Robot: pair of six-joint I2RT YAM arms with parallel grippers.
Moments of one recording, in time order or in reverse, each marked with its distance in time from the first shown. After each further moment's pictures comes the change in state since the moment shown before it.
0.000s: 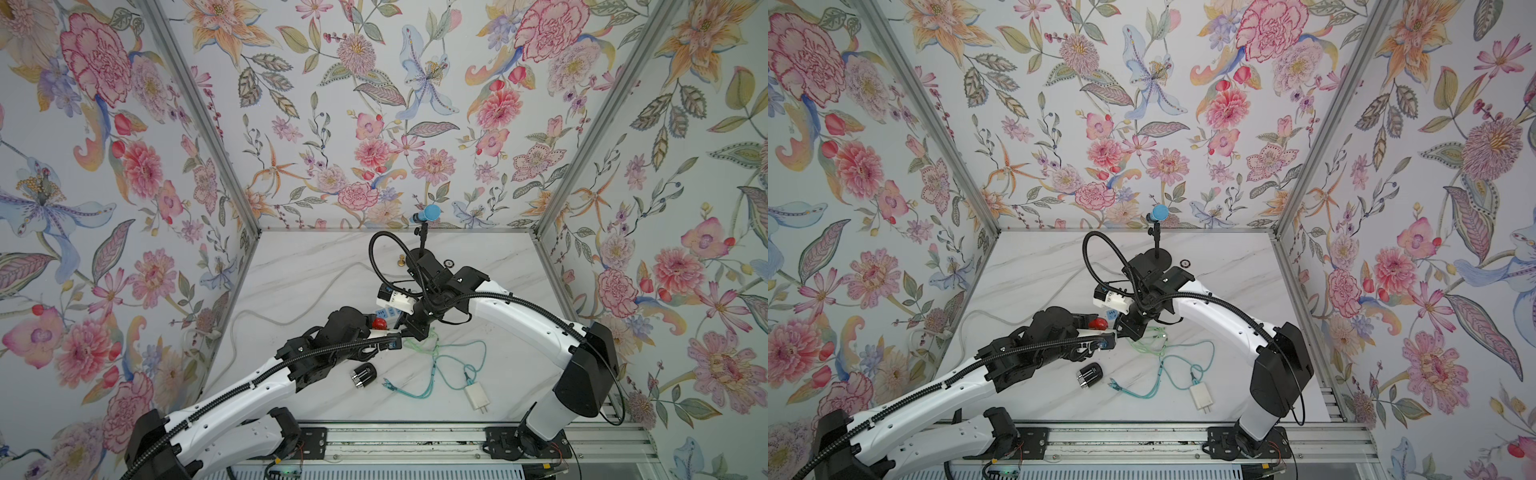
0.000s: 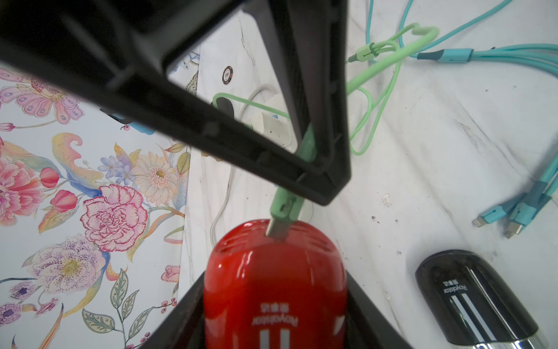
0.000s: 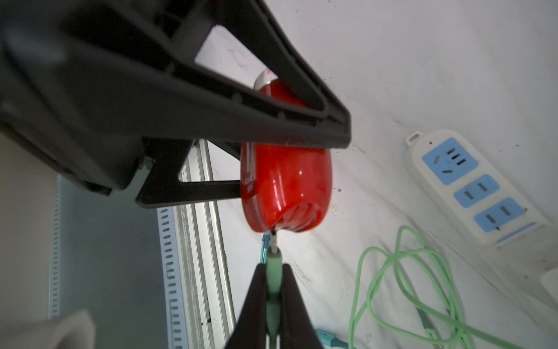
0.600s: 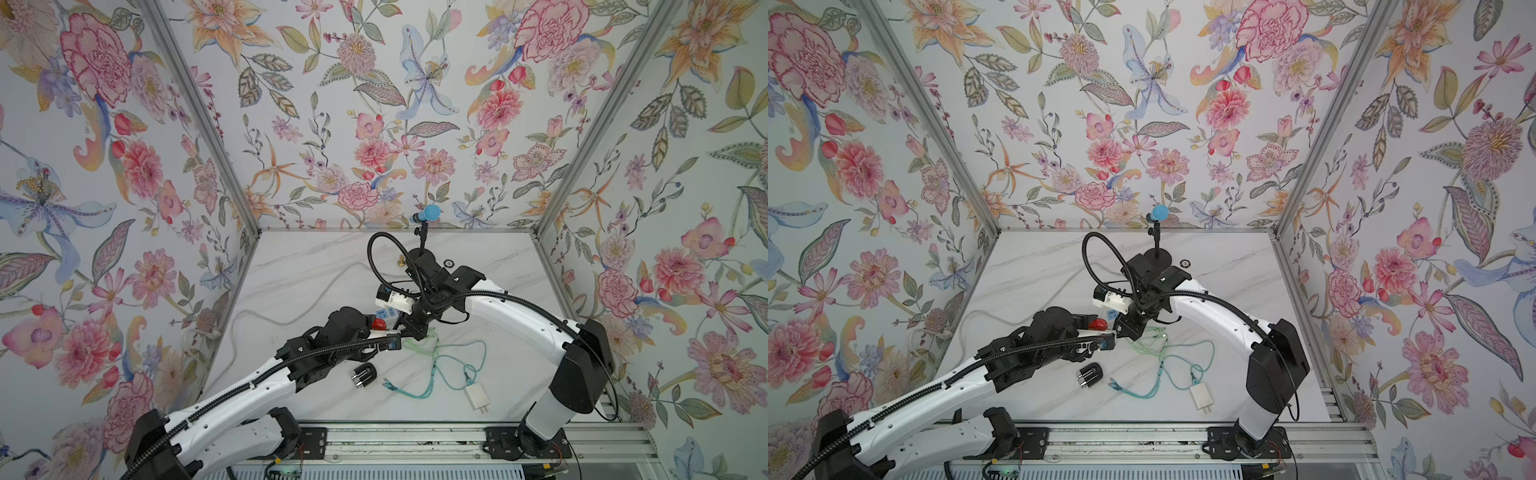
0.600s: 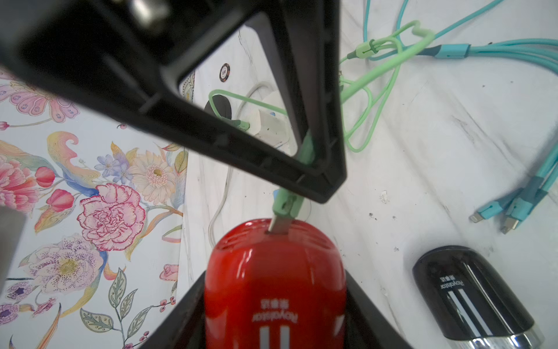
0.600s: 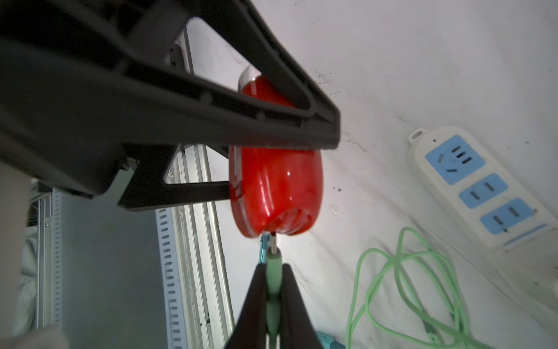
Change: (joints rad) left arm 0.000 -0.001 0.000 -0.011 0.001 0.004; right arm -0.003 0.026 0.006 -0.001 -0.007 -0.004
